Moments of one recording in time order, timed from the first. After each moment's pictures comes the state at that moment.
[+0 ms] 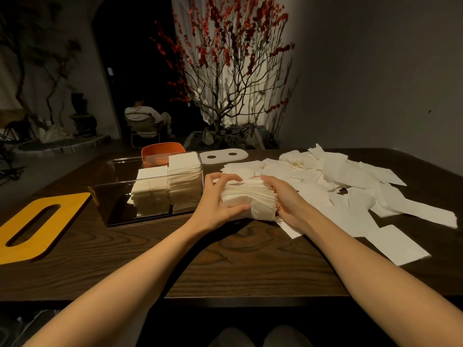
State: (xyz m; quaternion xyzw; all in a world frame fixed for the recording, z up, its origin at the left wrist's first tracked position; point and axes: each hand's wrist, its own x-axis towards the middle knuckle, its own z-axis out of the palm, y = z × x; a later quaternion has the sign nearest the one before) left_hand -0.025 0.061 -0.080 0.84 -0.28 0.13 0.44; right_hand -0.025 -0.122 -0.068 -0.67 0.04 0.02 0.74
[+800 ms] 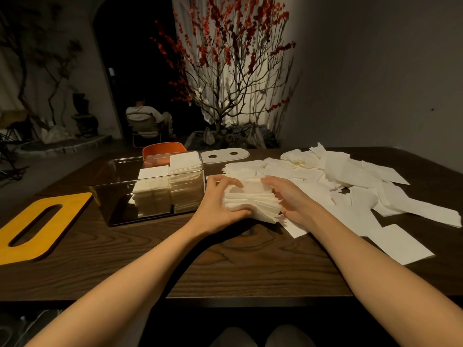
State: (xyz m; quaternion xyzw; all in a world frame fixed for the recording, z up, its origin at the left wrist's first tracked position) left_hand -0.028 0.064 -0.079 0.86 -0.27 0.12 0.41; right_hand -0.031 -0.125 -0.057 -0.69 0.06 0.04 0.72
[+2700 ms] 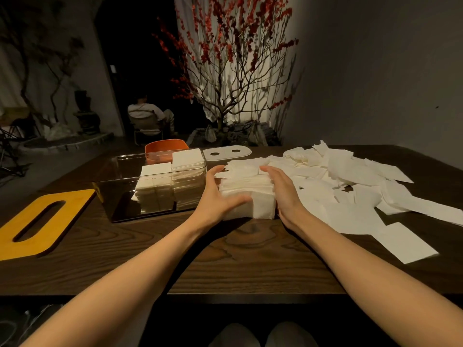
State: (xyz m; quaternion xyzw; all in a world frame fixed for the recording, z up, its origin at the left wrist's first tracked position) left_hand -0.020 0.060 -0.083 0.77 -0.19 0.08 0.60; right_hand -0.031 -0.104 -0.067 -0.68 0.00 -0.12 0.72
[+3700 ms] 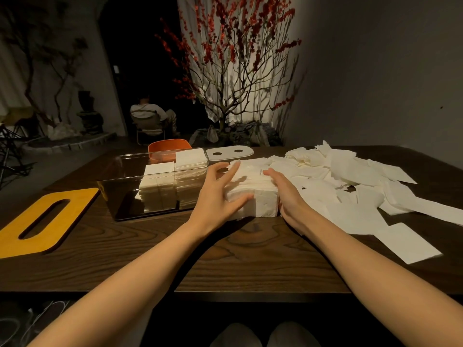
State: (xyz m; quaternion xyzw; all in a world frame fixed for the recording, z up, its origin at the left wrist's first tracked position) left_hand -0.029 0.071 -0.082 0.85 -0.27 0.25 0.37; right_hand -0.024 -0.105 -0.073 -0.68 0.04 -0.06 0.73
